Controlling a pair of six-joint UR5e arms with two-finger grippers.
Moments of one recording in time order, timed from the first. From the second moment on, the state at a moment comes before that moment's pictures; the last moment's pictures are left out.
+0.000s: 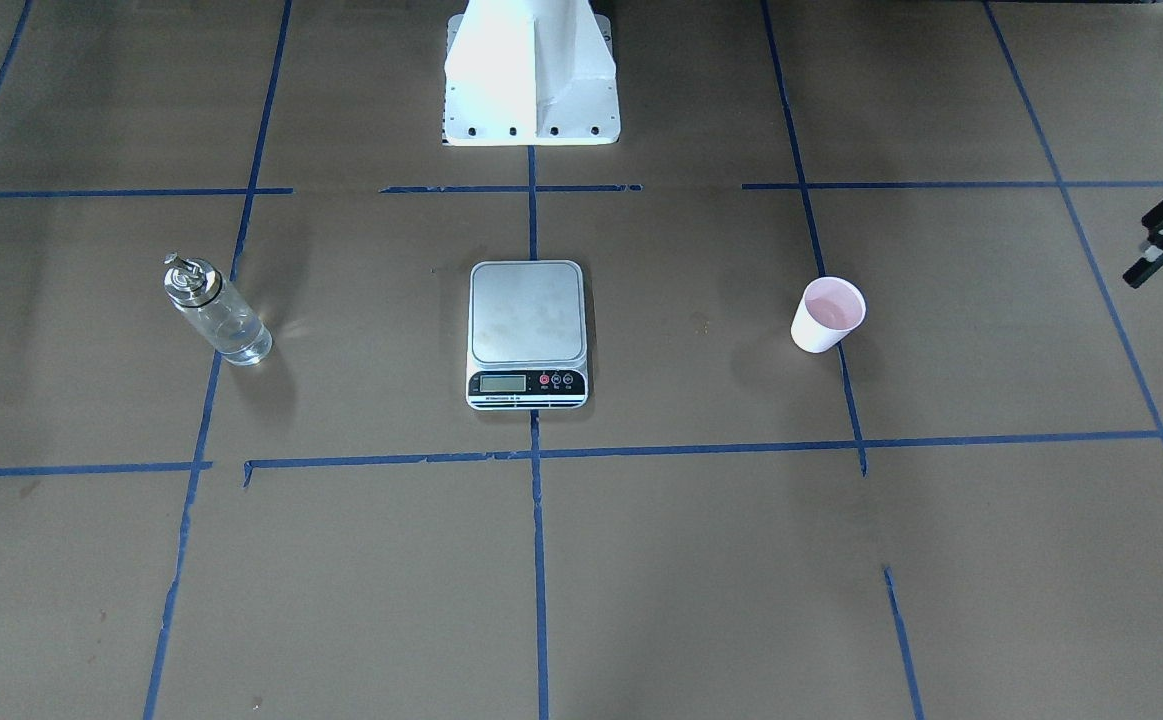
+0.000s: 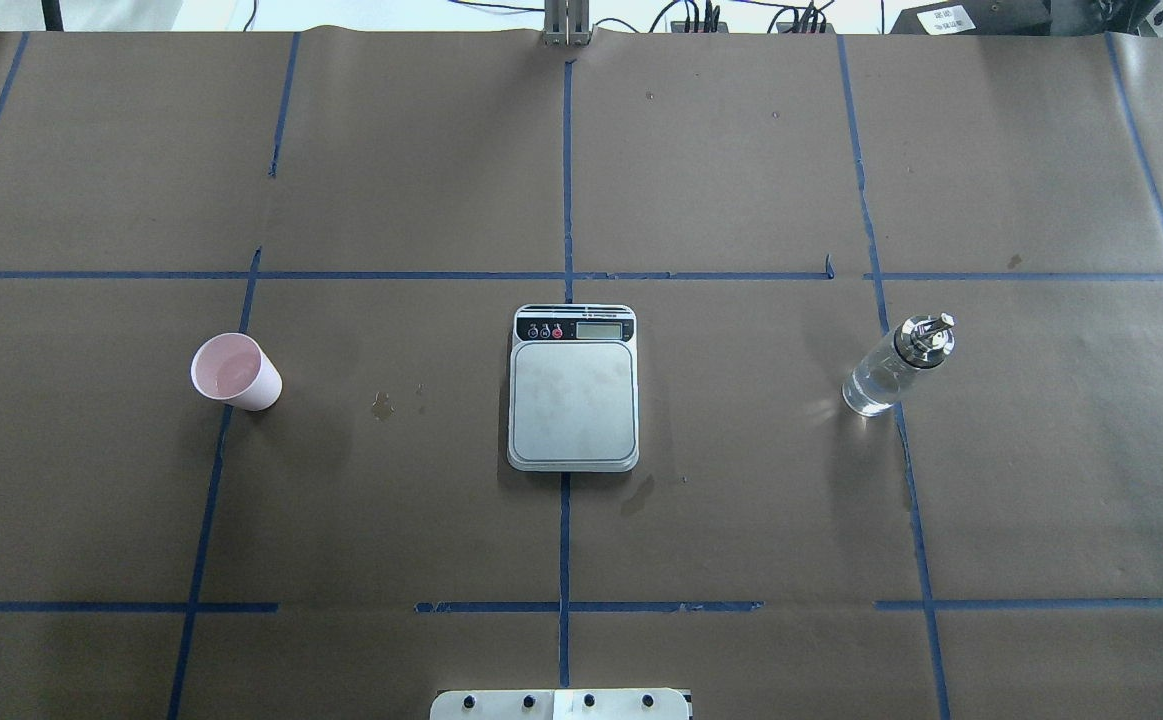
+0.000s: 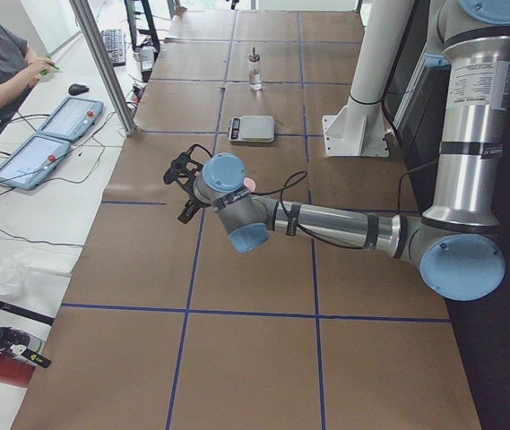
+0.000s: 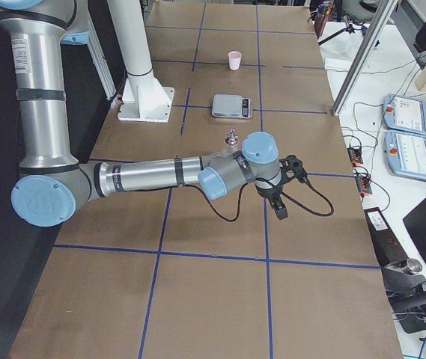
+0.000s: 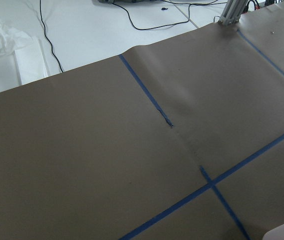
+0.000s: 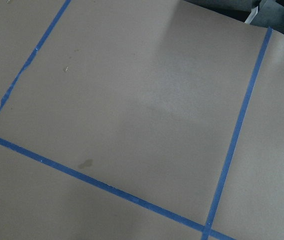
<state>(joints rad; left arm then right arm) -1.32 -1.60 -1.68 -2.54 -2.38 -0.60 1.46 -1.53 1.66 -1.18 2.31 0.06</state>
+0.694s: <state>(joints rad) -0.88 -1.59 -1.76 -2.51 -1.90 -1.00 1.46 -1.53 1.66 -1.18 2.31 0.09</state>
